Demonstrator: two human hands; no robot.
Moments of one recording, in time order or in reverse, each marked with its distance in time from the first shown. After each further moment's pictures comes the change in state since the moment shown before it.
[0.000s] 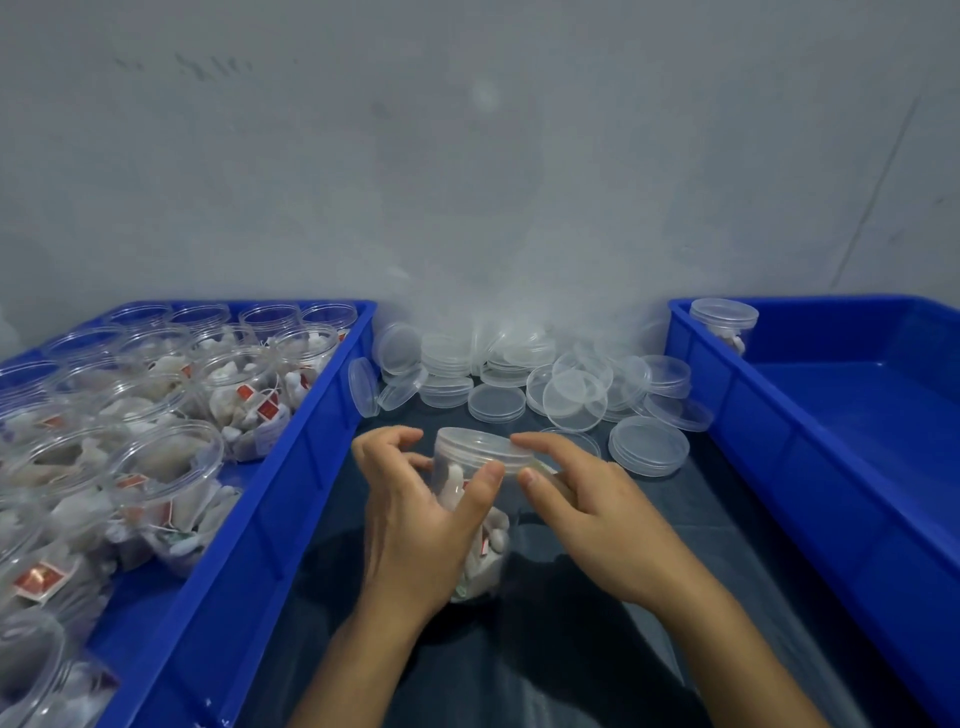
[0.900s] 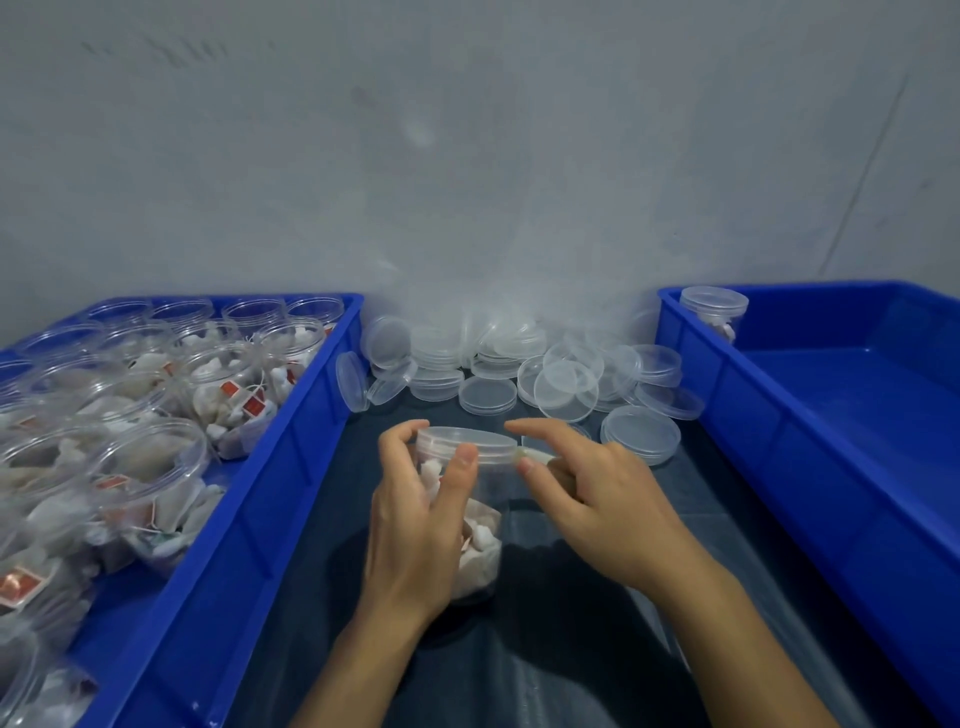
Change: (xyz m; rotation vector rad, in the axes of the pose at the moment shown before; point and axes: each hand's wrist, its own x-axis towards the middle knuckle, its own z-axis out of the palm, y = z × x) left_hand -0.004 0.006 0.004 -0.121 -0.034 -0.091; right_hand 0.001 -0.003 -0.009 -0.153 0.084 -0.069
